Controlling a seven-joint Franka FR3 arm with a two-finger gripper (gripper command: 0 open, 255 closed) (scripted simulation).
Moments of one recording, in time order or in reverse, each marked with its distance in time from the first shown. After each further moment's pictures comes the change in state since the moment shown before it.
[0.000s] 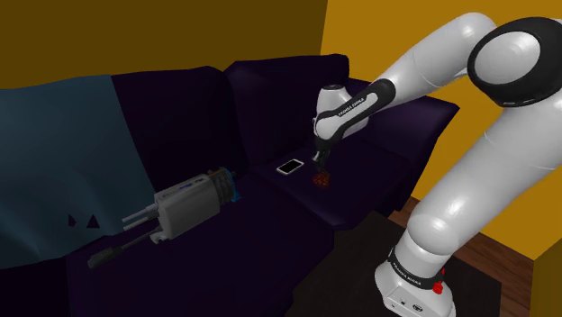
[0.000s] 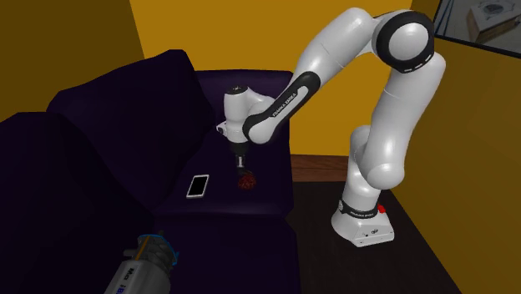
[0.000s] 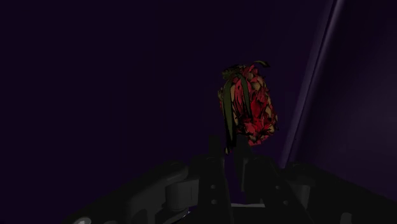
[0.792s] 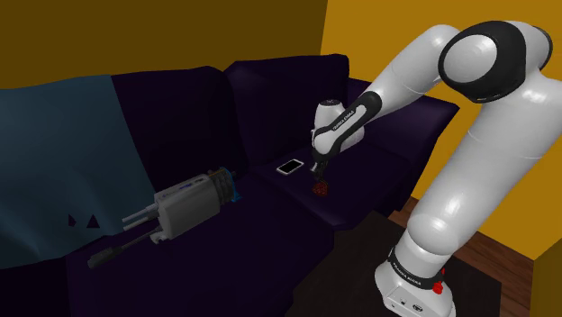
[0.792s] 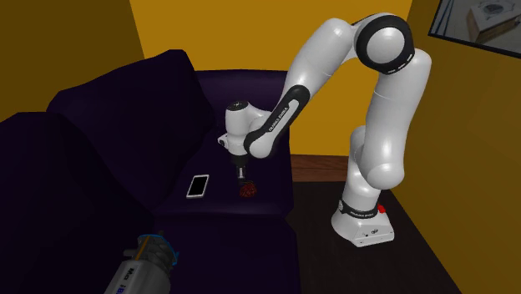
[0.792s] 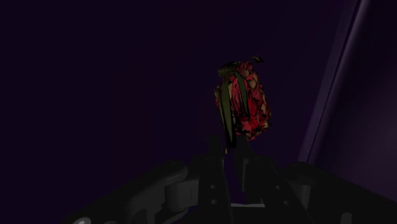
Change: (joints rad) arm -0.002 0.124 -0.005 -0.030 -0.002 0.154 0.007
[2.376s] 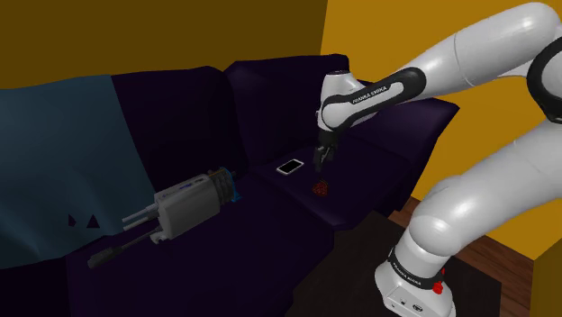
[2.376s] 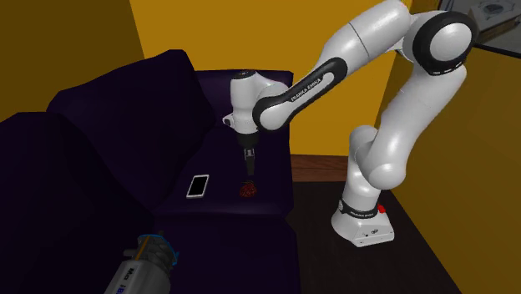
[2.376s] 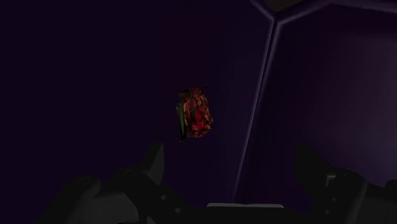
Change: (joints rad) arm 0.035 -0.337 0.041 -0.010 0.050 -0.377 0.009
